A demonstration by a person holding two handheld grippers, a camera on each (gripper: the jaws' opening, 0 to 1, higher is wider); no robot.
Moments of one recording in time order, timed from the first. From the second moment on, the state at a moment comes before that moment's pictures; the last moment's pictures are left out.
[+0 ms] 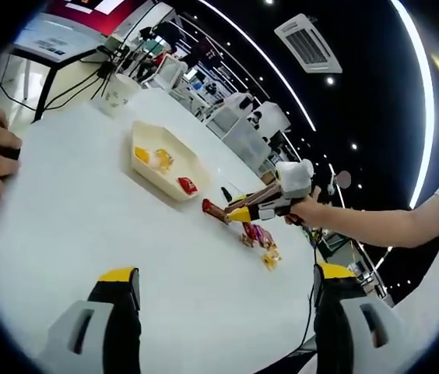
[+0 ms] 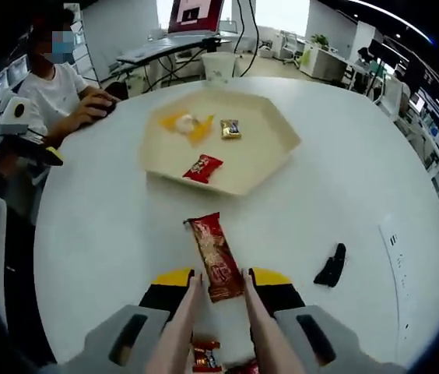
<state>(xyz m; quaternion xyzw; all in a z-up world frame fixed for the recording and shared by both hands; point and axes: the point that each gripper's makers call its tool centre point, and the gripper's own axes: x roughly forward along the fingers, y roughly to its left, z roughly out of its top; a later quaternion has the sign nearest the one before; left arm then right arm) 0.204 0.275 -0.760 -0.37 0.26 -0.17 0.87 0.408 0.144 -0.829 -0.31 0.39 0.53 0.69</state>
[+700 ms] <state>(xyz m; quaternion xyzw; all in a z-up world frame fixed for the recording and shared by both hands) 0.203 0.284 -0.764 -0.38 0.26 -0.16 0.87 0.412 0.165 -0.837 -0.34 0.38 0.55 0.66</state>
